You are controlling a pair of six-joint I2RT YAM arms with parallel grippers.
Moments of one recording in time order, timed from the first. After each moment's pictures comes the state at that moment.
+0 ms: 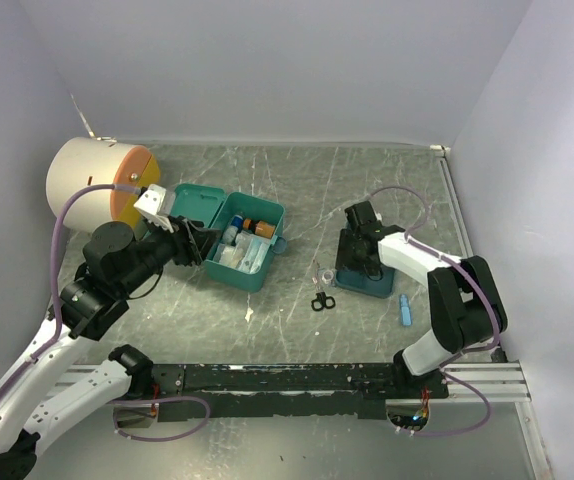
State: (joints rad) left arm -0.59 0.69 0.86 -0.28 0.04 -0.29; right arm 0.34 1.56 0.86 -0.46 0.13 0.47
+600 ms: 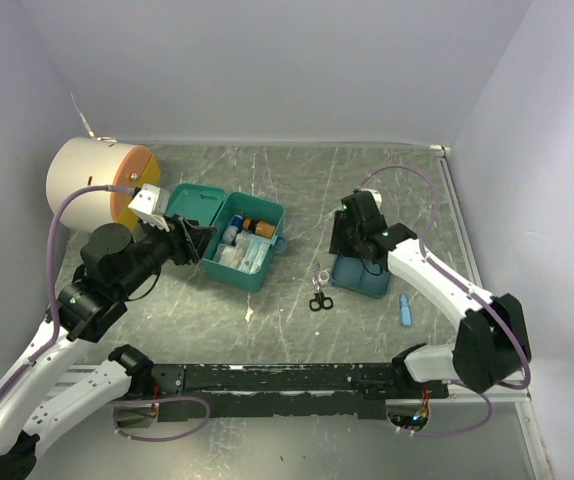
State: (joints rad) left arm -0.59 0.68 0.86 -0.29 -0.02 -0.31; right arm 0.45 1.36 0.95 -0.51 0.21 0.49
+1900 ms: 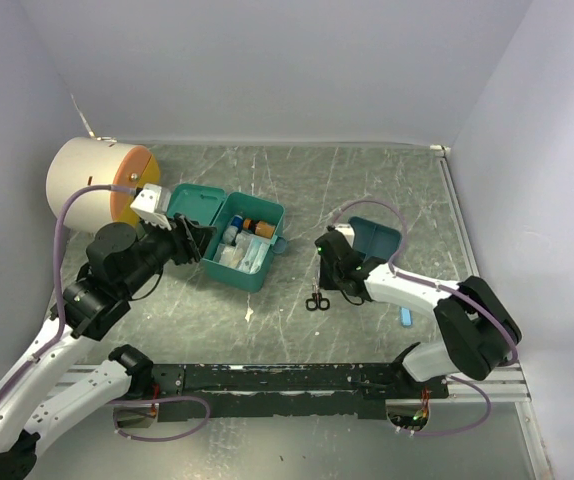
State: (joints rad) left arm -0.59 0.69 0.85 -0.29 -0.05 -0.34; right arm 0.67 1.41 0.66 -0.21 0.24 0.58
